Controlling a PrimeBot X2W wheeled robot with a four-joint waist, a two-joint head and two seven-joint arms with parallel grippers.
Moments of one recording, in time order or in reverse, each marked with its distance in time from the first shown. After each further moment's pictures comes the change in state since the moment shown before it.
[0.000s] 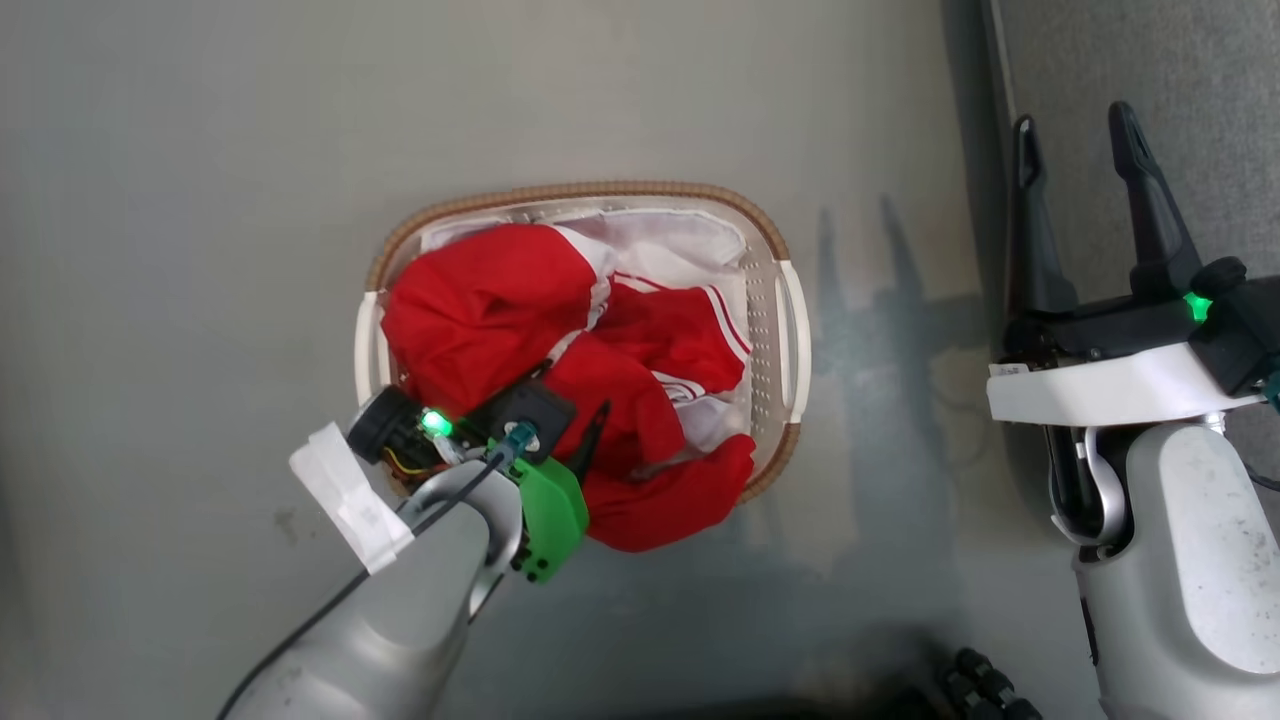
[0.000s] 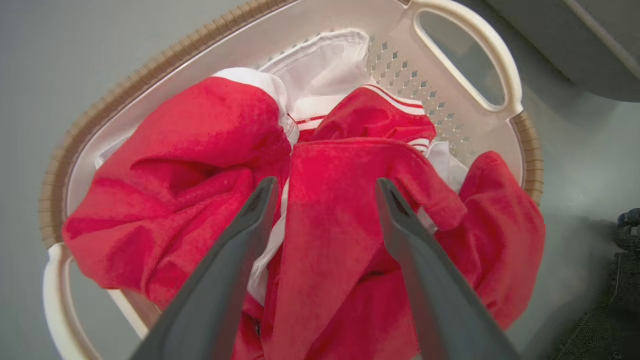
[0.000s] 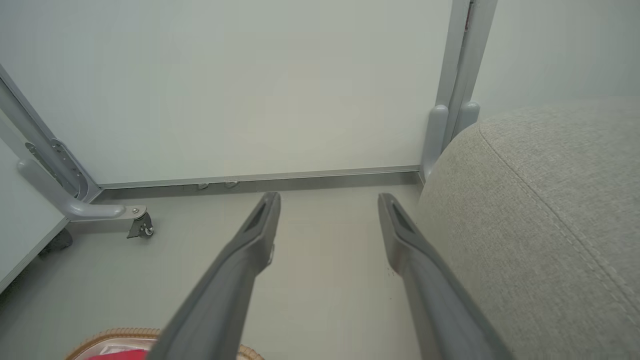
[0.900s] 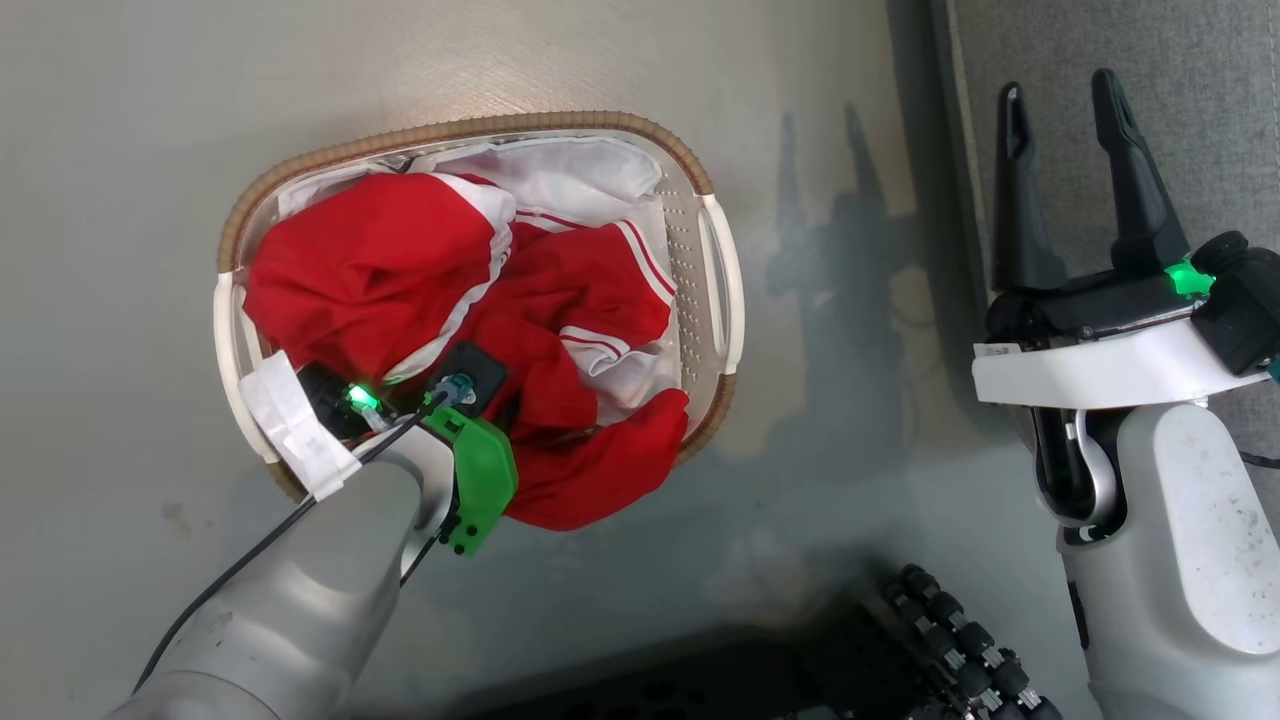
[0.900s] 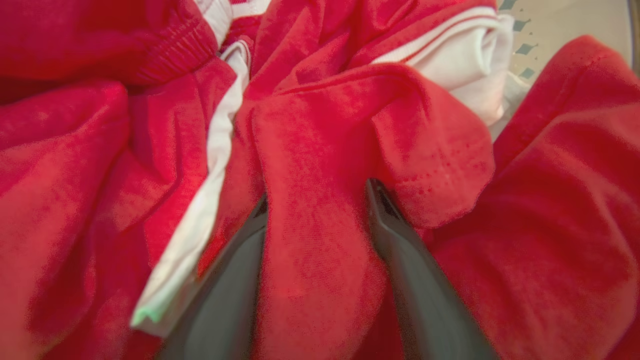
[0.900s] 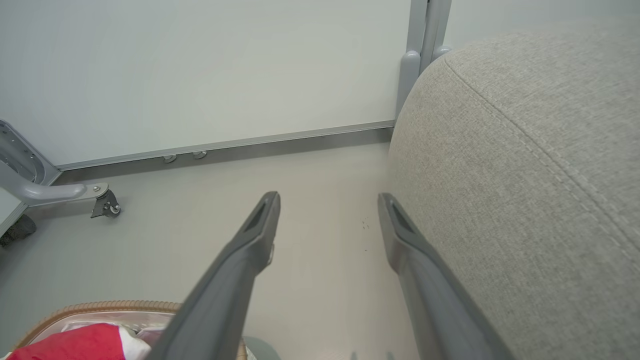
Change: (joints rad) left arm -0.155 0.091 -0.284 0.139 -0.289 -0.001 0.098; right arm -0.039 0.000 0.040 -0.010 0.081 0.000 0.000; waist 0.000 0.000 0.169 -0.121
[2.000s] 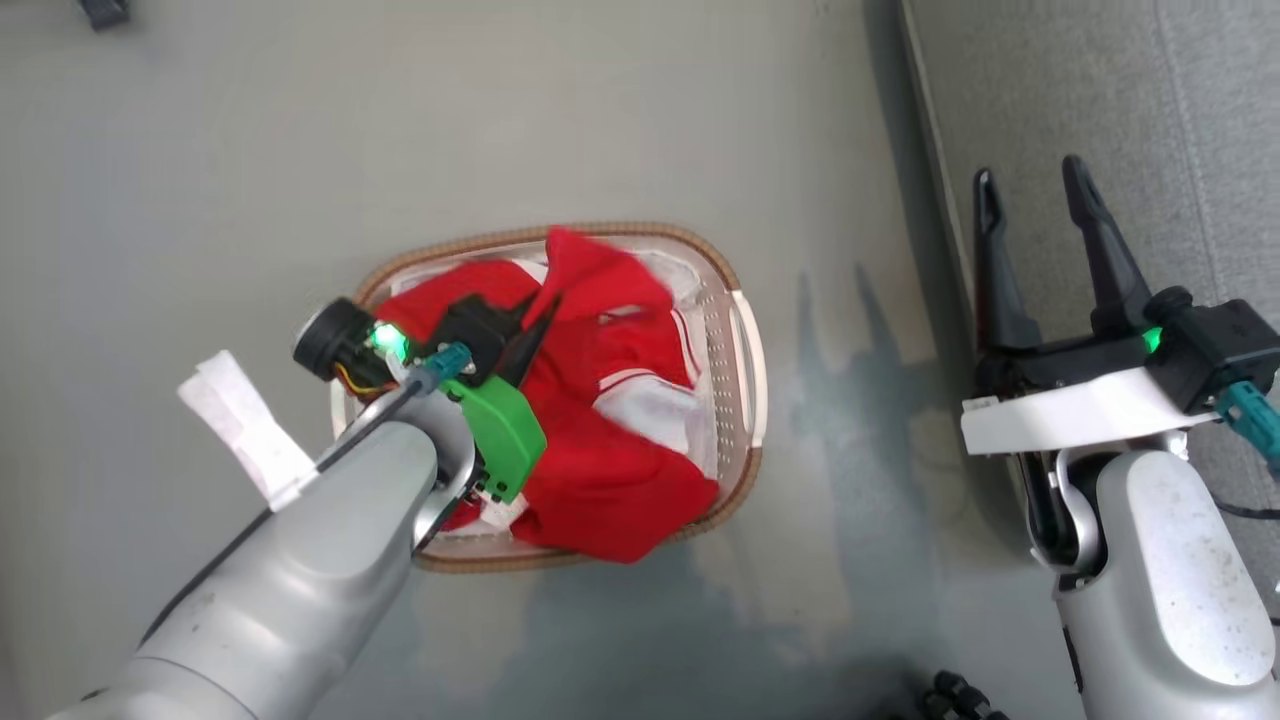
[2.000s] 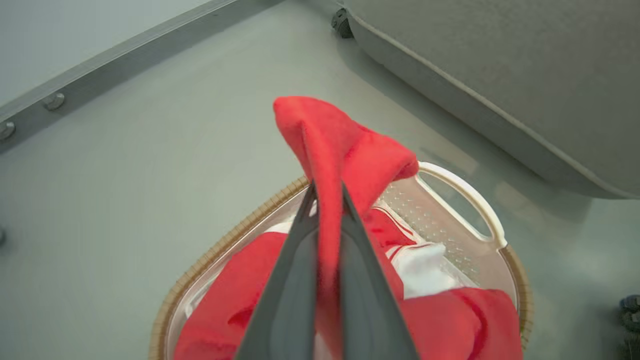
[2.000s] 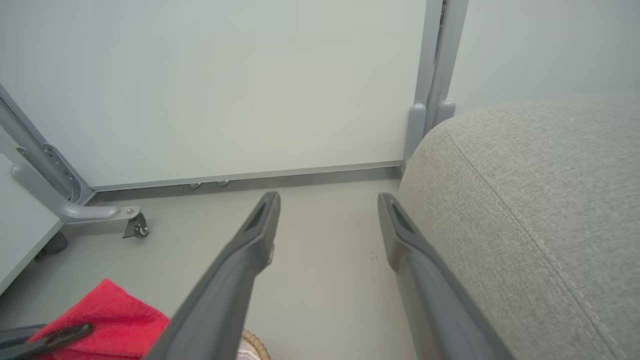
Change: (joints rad) left arm -0.006 0.065 0.015 -0.247 -0.063 0.005 -0.162; right arm 0.067 0.001 -0.011 0.080 -0.055 0.000 0.000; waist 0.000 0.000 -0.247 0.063
